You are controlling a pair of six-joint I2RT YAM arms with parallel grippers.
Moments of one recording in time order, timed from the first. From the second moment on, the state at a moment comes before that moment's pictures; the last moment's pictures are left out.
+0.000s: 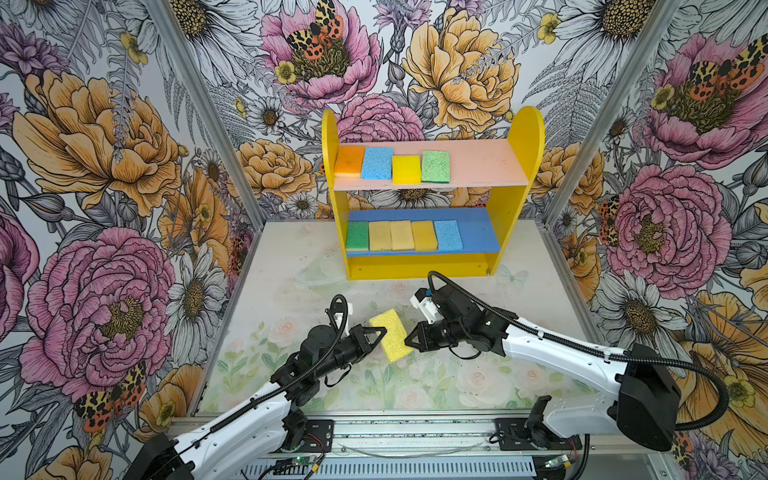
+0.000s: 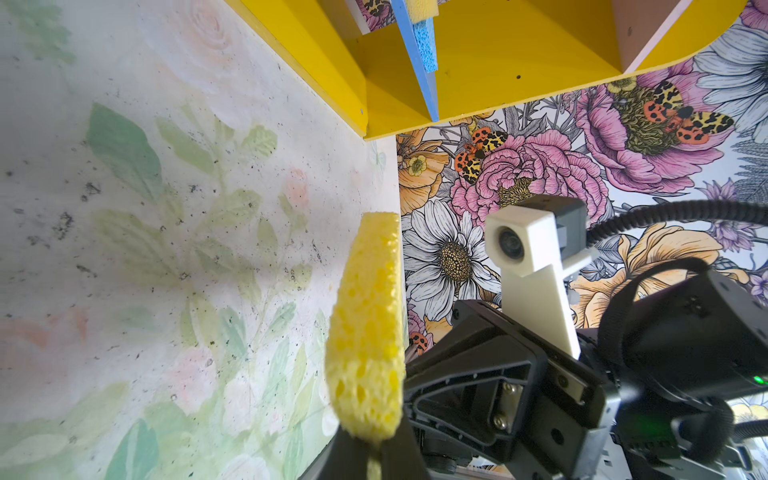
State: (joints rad) left arm -0.68 0.76 0.23 0.27 0.26 -1.24; right arm 0.86 1.34 0.91 -0.41 -0.41 0.70
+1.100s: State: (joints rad) left arm -0.61 0.71 0.23 0.20 0.33 -1.24; right arm 0.86 1.34 0.93 -0.38 -0.39 0.70
